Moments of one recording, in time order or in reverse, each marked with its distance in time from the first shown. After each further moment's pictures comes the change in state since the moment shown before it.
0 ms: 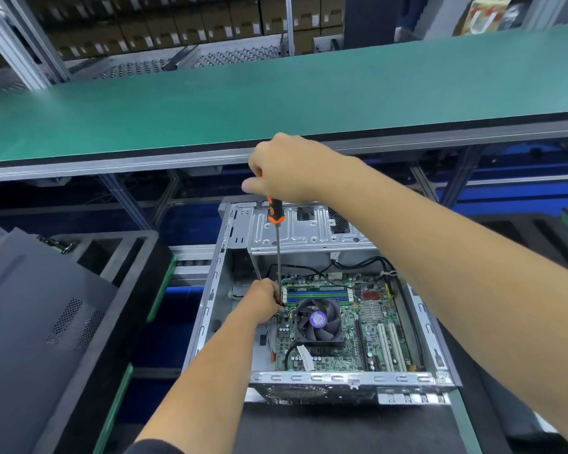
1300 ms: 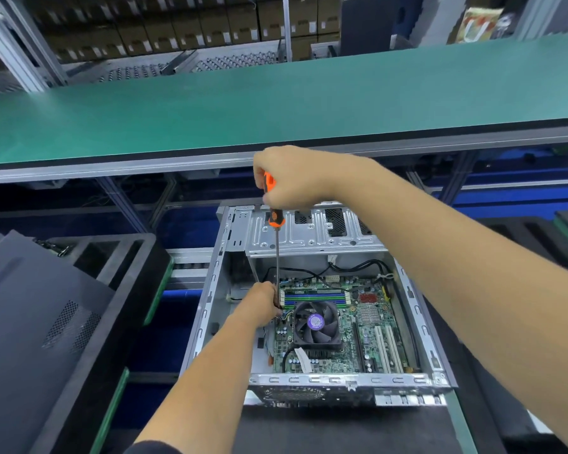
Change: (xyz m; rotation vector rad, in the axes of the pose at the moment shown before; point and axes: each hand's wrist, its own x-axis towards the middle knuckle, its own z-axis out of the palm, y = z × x) left_hand 0.009 -0.005 0.007 0.069 -0.019 0.036; right_hand -0.011 0.007 -0.005 0.244 -0.139 -0.020
